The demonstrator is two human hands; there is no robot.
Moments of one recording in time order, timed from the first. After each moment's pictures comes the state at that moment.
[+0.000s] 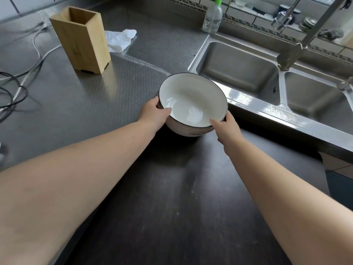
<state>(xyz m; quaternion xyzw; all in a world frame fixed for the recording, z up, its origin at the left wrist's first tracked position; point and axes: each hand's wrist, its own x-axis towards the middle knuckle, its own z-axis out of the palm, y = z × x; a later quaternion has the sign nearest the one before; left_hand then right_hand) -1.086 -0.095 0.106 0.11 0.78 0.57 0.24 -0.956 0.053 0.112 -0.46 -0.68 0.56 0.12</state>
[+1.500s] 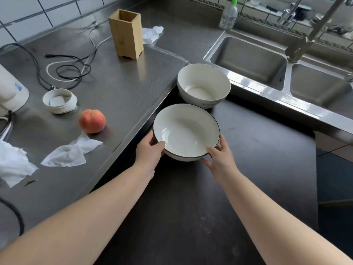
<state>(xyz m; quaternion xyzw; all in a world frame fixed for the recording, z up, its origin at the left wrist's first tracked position) -0.892 -0.251 0.112 -0.05 0.70 0.67 0.26 -0.801 -0.091 0.113 -0.40 -0.52 0.74 0.12</state>
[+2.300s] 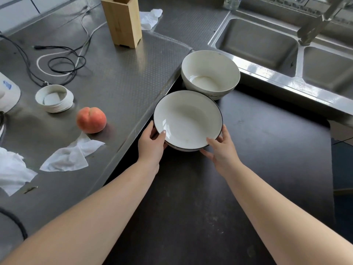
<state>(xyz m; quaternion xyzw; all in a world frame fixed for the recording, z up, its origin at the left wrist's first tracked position) -0.920 -0.248 0.086 -0.08 0.66 0.71 0.23 -0.831 -0.090 0.087 -0.41 -0.52 0.74 0.12</state>
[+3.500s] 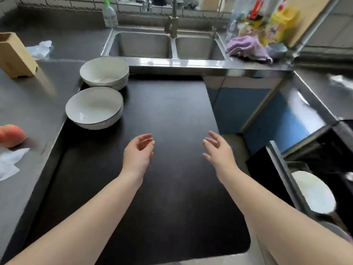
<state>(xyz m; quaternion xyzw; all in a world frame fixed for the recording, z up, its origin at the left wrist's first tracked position) -0.683 -0.254 0.165 0.14 0.69 0.62 0.34 -0.515 -0.139 0.169 -0.54 -0.53 0.60 0.28</state>
